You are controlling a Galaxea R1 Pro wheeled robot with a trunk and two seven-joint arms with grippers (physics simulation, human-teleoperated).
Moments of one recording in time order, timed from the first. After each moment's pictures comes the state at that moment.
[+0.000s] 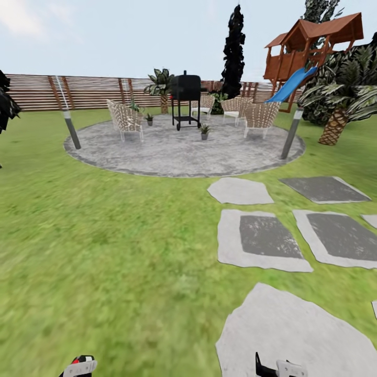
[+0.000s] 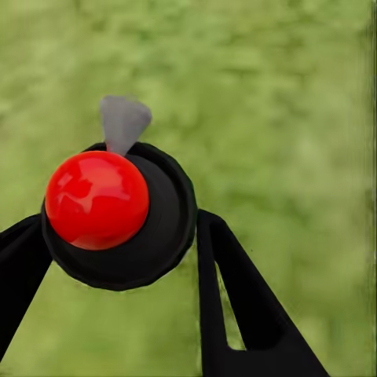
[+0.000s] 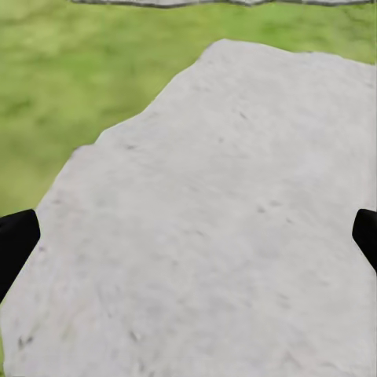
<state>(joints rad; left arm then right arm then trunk) -0.24 0.14 0.22 -0.31 -0.01 -0.51 -0.11 -0.37 -0.02 -0.16 -0.03 0.02 -0.75 -0.08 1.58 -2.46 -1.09</state>
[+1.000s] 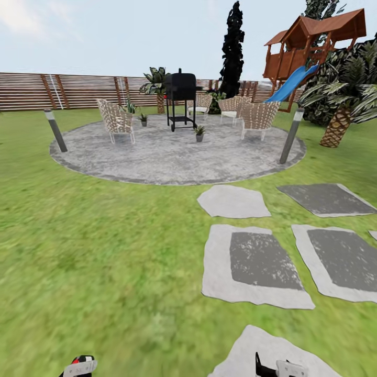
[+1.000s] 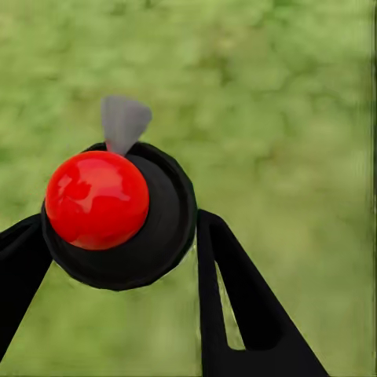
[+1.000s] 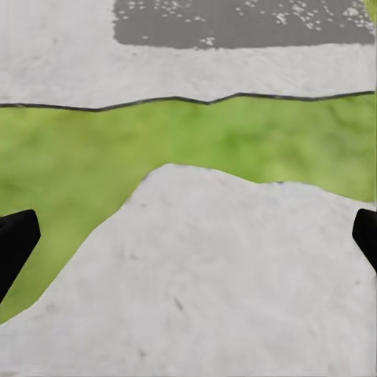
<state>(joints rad) -0.24 0.13 0.22 -0.31 -0.01 -0.51 -0.11 -0.37 -0.02 -0.16 -0.03 0.02 -0.75 -0.08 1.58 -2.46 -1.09</state>
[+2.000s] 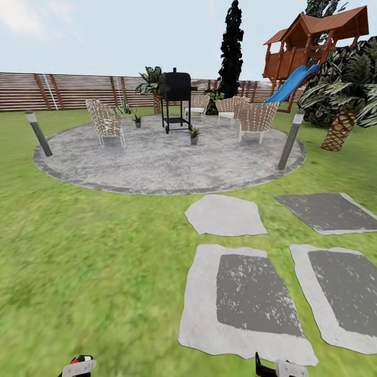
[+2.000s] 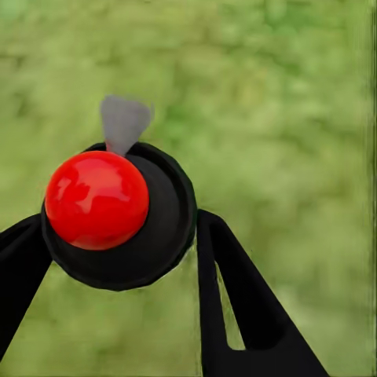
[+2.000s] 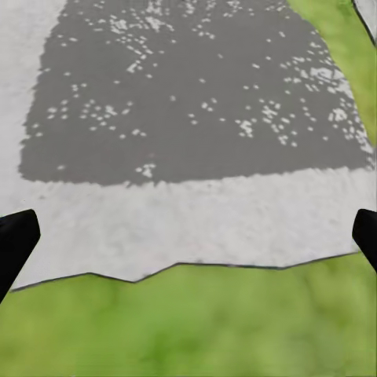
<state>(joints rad) -0.24 0.14 0.22 -0.31 0.01 -0.51 -0.11 -0.37 -0.02 -0.16 -0.03 0.02 -0.75 -0.08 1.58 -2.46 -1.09</state>
